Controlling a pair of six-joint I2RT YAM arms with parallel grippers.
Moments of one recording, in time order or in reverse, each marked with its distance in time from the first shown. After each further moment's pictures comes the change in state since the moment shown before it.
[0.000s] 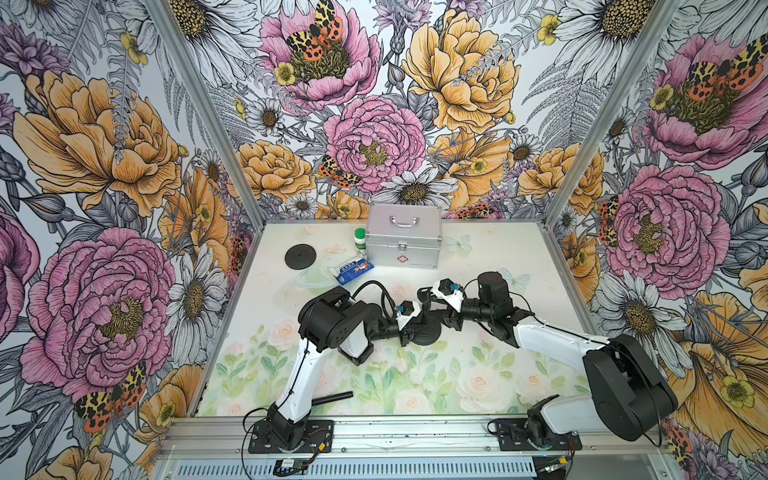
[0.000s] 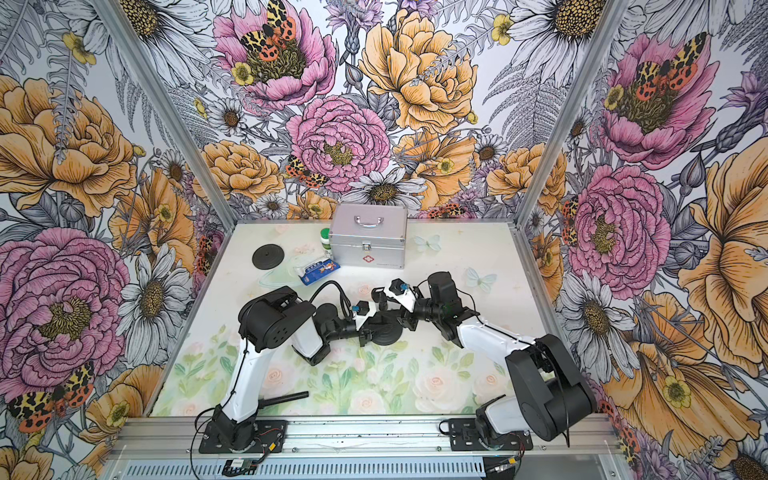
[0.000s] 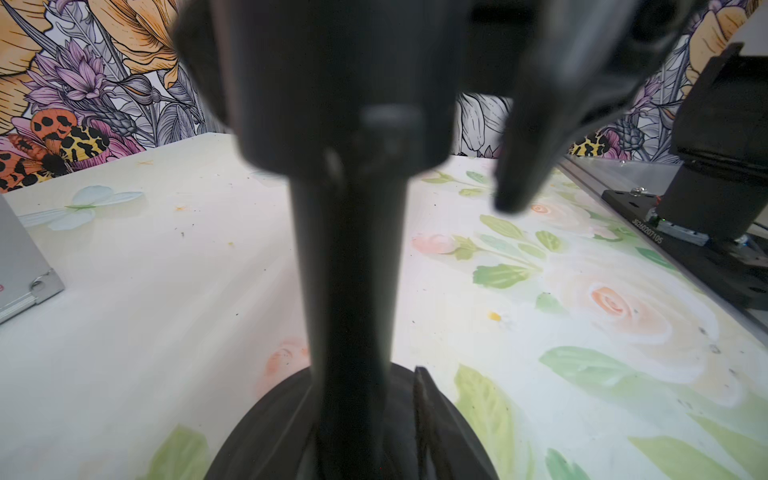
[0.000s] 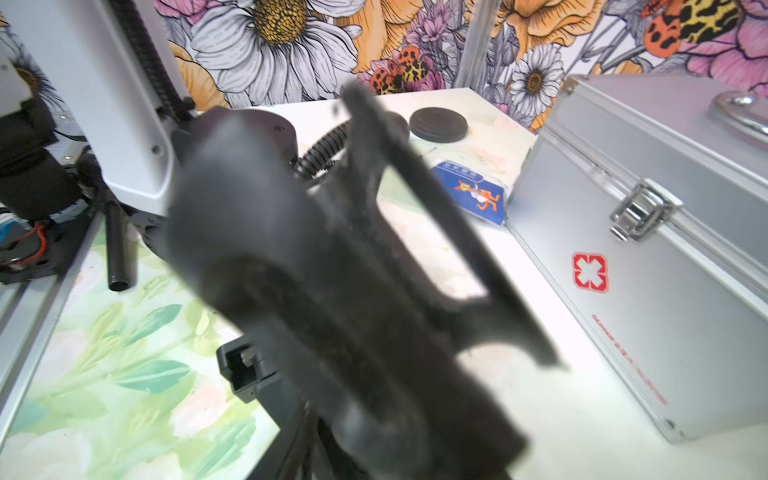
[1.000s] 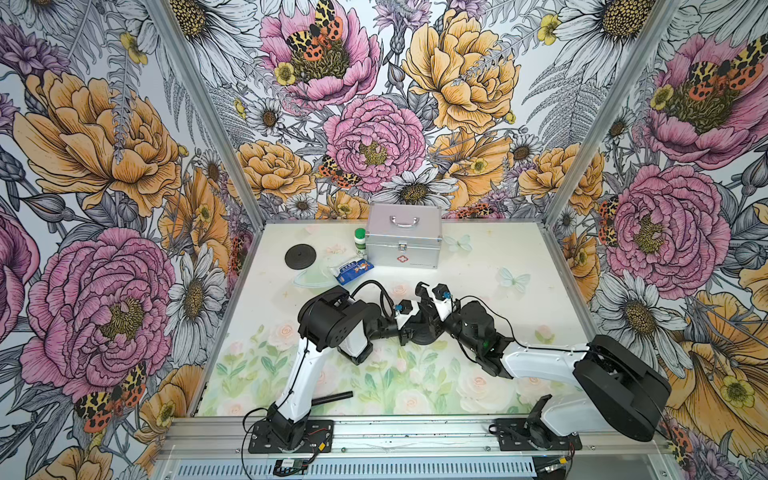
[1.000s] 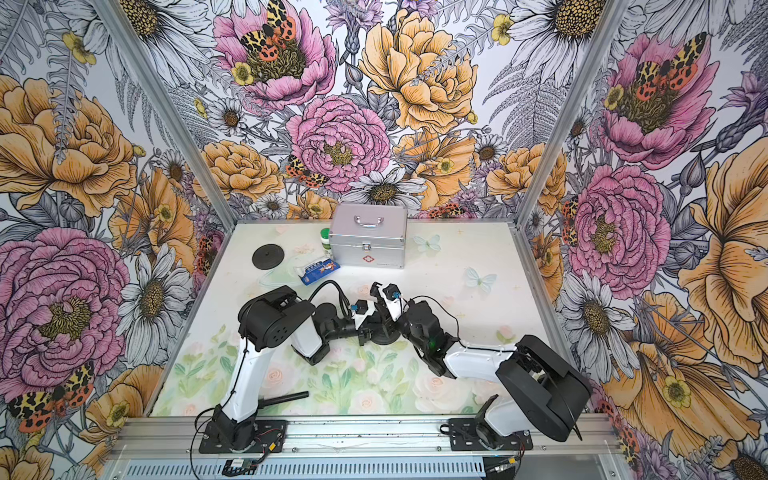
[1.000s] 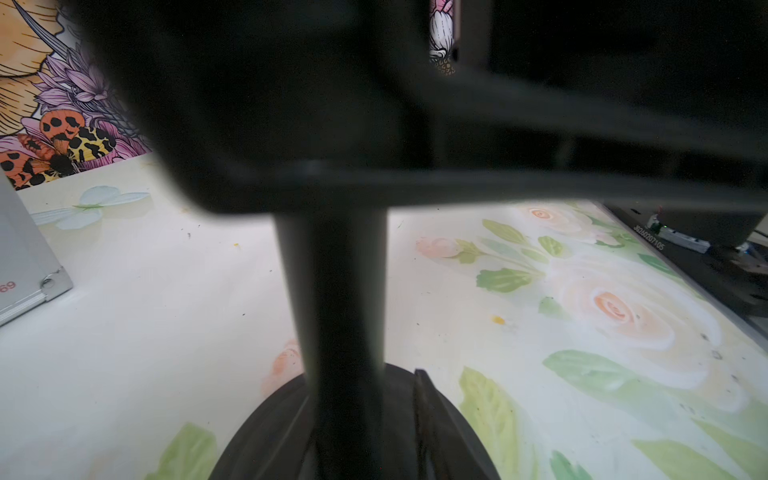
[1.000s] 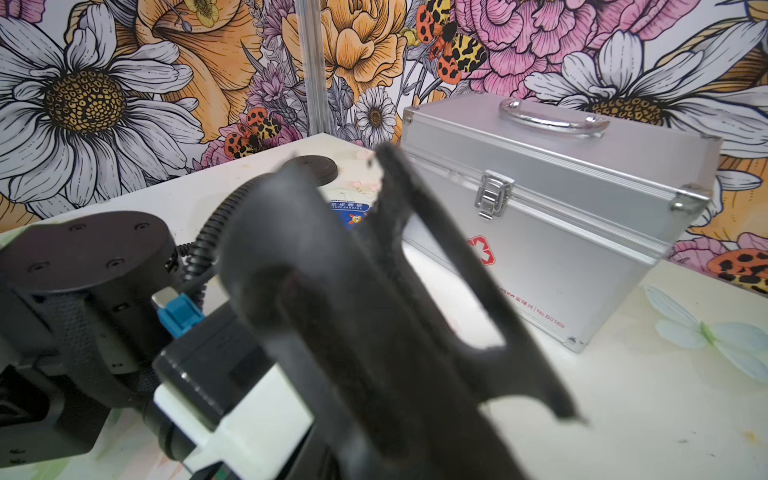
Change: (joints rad) left arm 0.009 0.003 0.001 0.006 0.004 -0.010; right arm 0.323 -0.021 -0.234 0.513 0.806 0.431
